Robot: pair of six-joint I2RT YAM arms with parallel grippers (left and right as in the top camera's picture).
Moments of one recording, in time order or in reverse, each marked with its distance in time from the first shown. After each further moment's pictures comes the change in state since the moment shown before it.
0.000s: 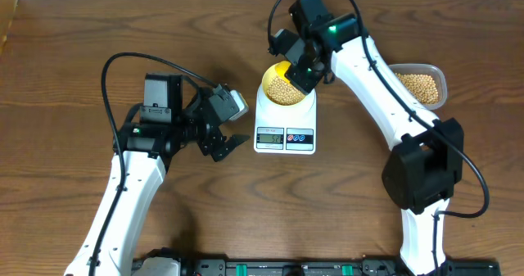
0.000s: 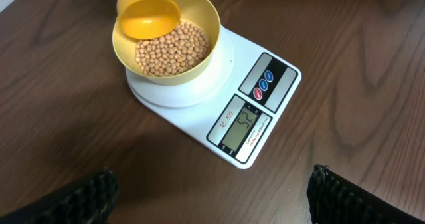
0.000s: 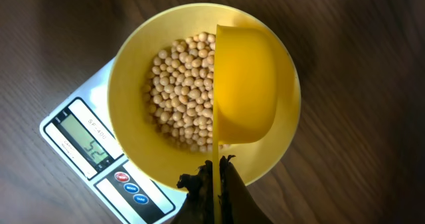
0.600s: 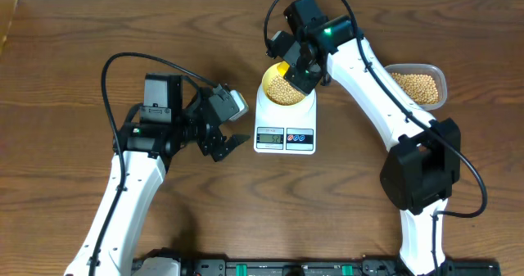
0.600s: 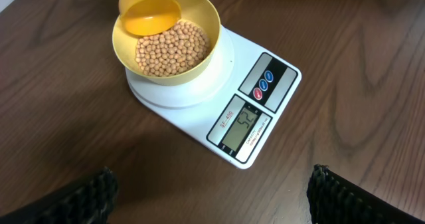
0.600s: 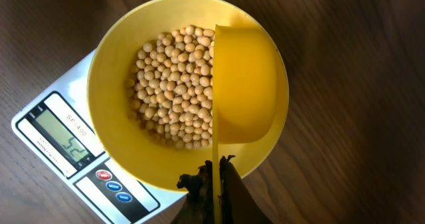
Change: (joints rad) left arm 0.000 0.000 0.000 0.000 0.000 0.000; right arm 0.017 0.003 -0.001 0.003 0.070 -0.025
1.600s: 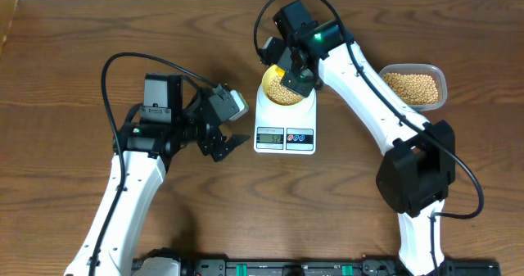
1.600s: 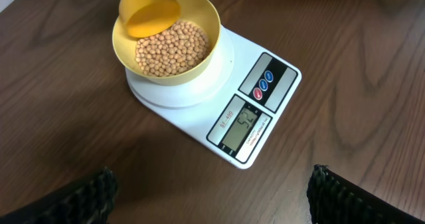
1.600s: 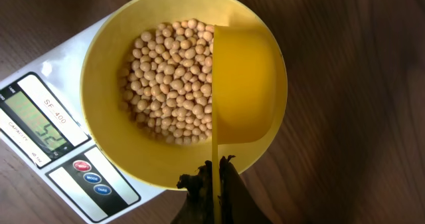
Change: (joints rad) left arm 0.000 0.000 0.000 0.000 0.000 0.000; right arm 0.043 0.001 0.000 -0.002 0.107 -0.092
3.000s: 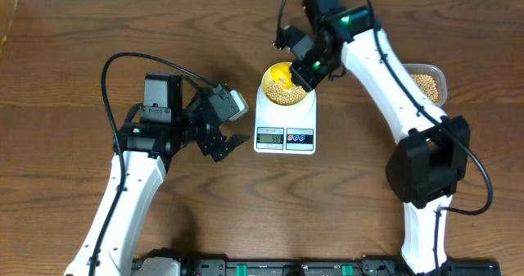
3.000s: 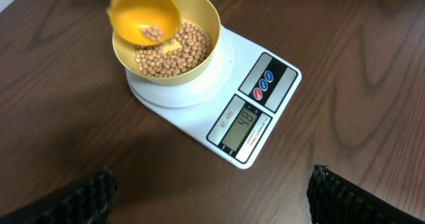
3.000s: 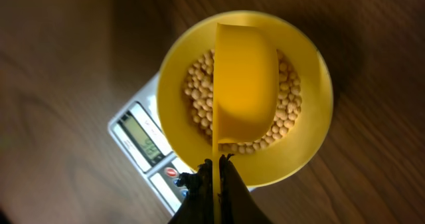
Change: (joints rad) left arm 0.000 0.000 0.000 0.000 0.000 0.000; right arm -0.131 0.016 0.064 -0.079 -0.434 0.161
